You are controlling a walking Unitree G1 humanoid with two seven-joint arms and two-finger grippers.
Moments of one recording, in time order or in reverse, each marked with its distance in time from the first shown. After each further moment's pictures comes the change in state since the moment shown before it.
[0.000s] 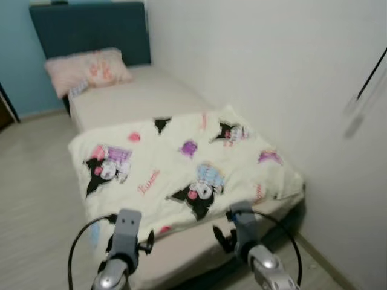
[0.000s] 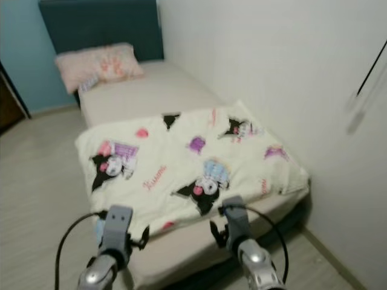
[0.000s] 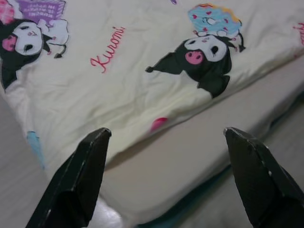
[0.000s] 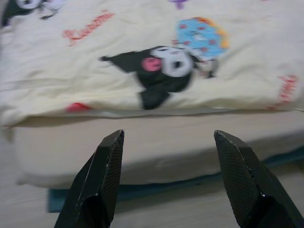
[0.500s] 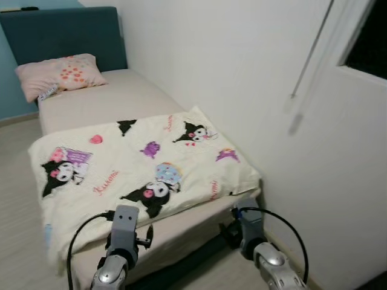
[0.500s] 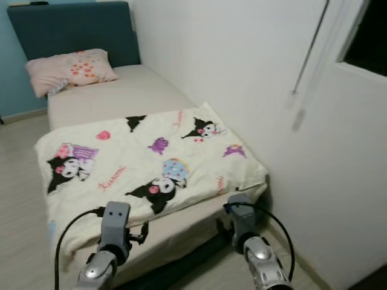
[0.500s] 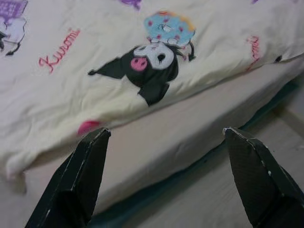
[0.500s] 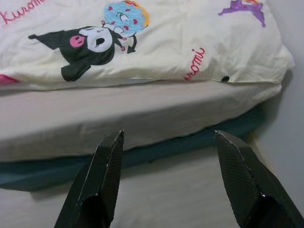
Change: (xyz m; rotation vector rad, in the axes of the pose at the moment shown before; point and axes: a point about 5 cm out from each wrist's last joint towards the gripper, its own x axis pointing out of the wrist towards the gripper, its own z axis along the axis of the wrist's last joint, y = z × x) left arm 0.000 0.016 0.000 -0.055 0.001 0.105; right arm -0.002 -0.001 -0.003 -0.002 0.006 0.004
